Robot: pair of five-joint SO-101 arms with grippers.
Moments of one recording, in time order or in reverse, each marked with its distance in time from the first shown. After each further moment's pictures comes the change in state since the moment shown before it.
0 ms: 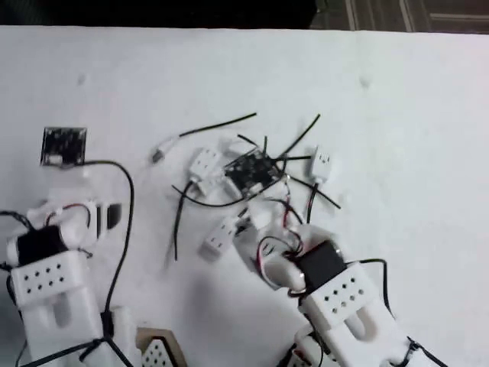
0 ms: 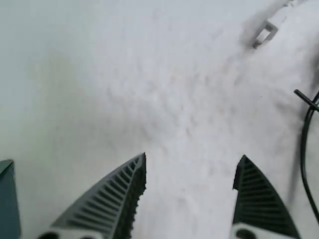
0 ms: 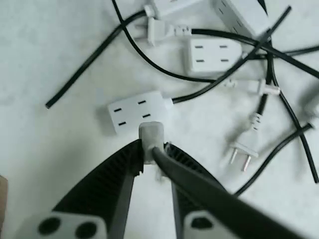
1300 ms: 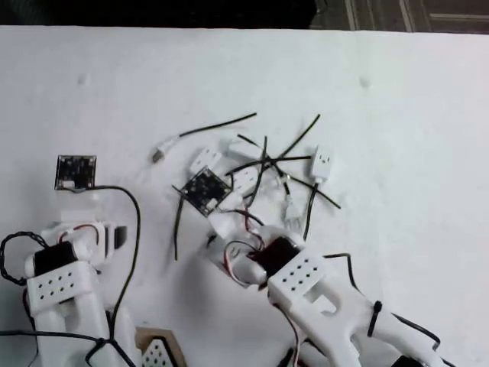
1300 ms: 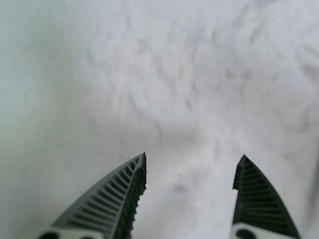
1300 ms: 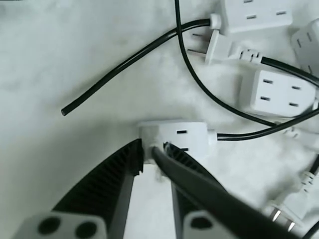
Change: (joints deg) left arm -1.9 -1.3 14.7 -9.5 -1.7; right arm -7.1 16.9 6.9 -22.6 4.8
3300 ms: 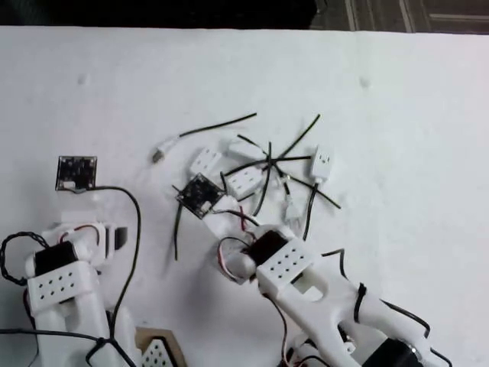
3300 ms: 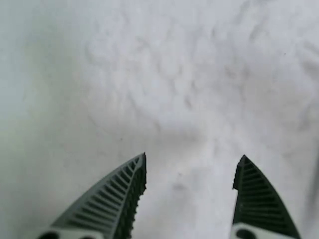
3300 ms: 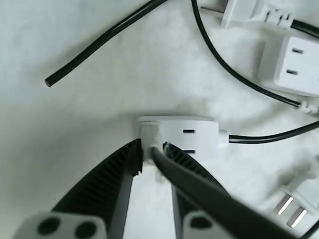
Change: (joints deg) left arm 0.0 0.0 0.4 0.0 0.0; right arm 0.2 12.7 -1.7 2.1 2.3
